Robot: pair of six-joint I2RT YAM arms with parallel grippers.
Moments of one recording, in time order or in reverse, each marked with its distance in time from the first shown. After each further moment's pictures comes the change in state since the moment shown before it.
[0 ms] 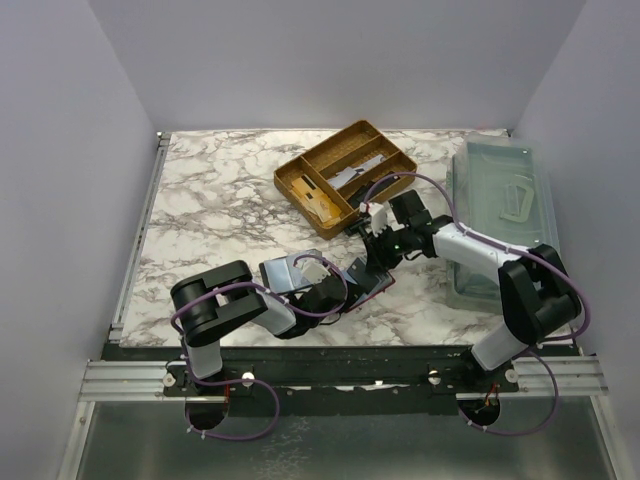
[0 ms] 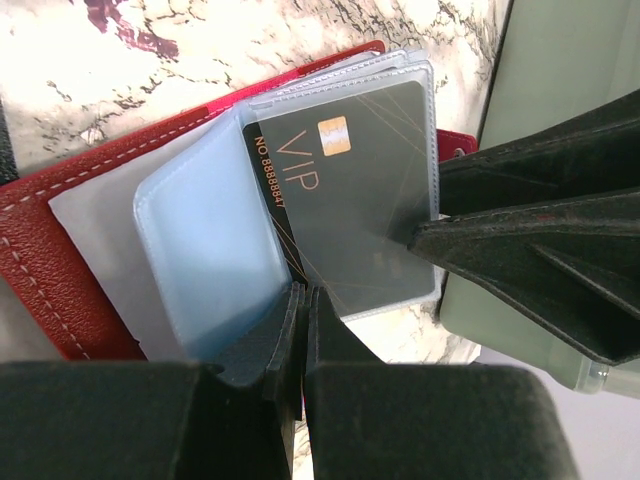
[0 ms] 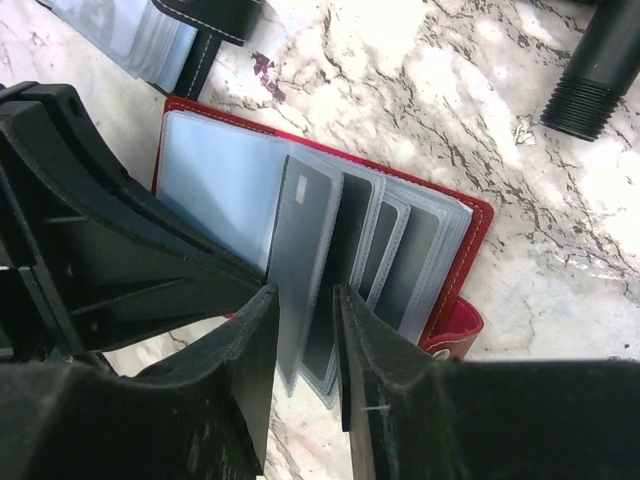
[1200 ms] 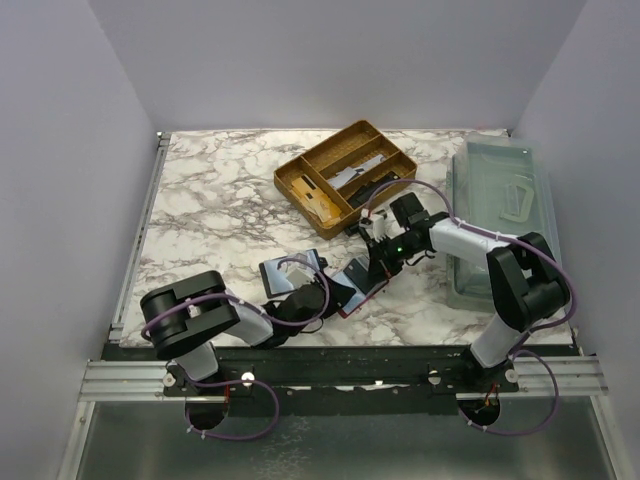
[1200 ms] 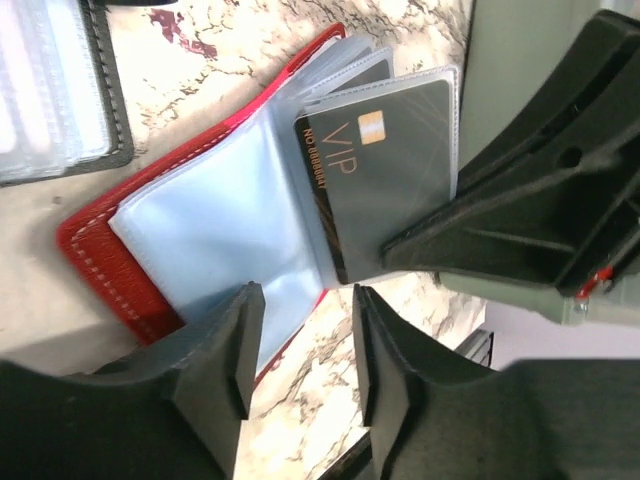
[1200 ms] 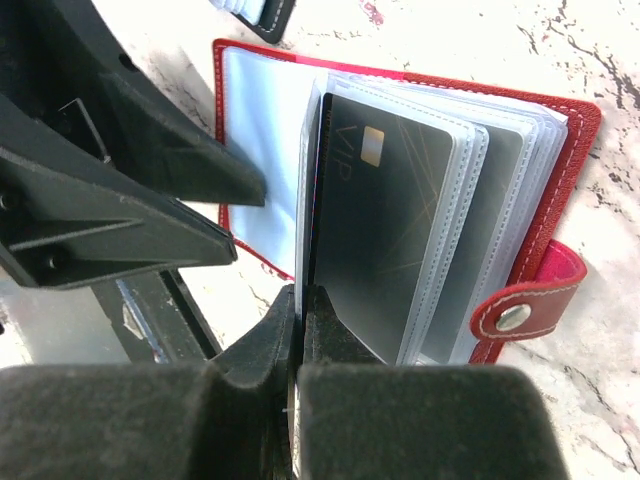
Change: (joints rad) left arm -0.002 -0.167 -0.153 0.043 0.000 0.087; right arm -0.041 0.095 0.024 -0.125 -0.227 0.006
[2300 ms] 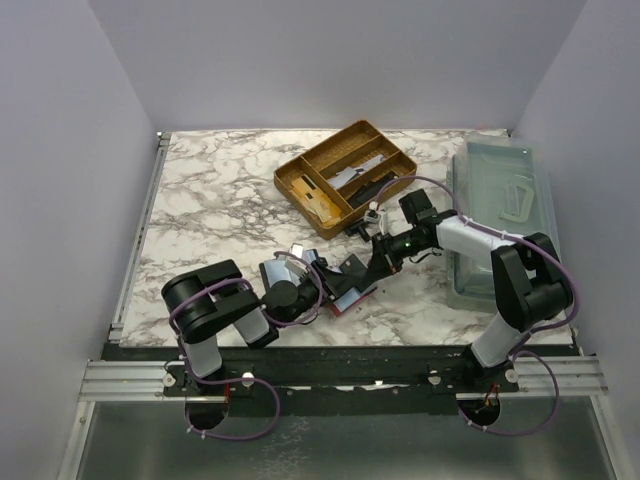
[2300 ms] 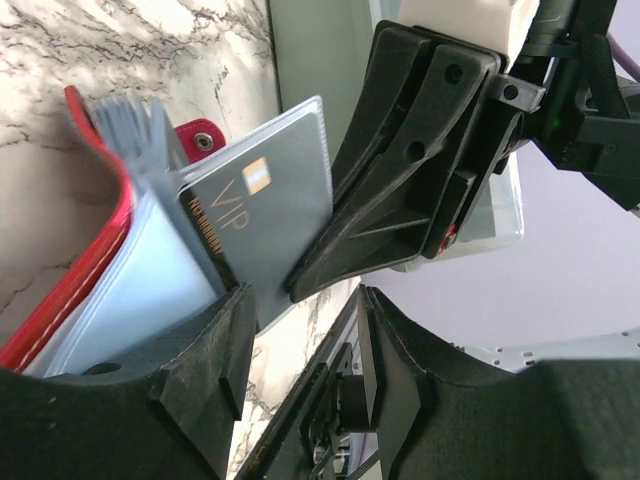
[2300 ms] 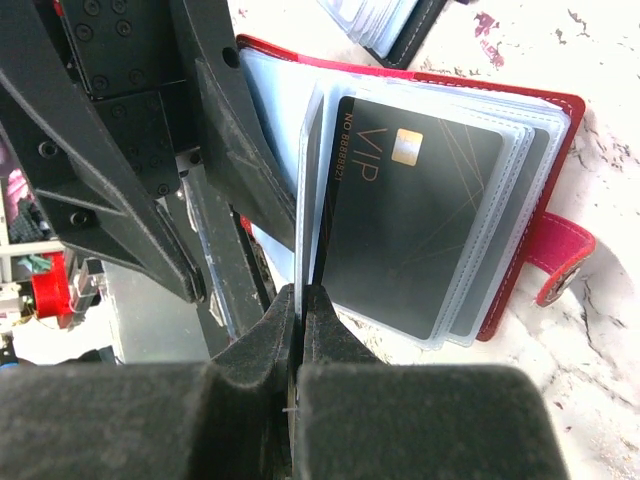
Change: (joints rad) left arm 0.127 0.149 -0.124 0.699 0.266 0.101; right arm -0.060 -0.008 0.000 -0.007 -0.274 0.003
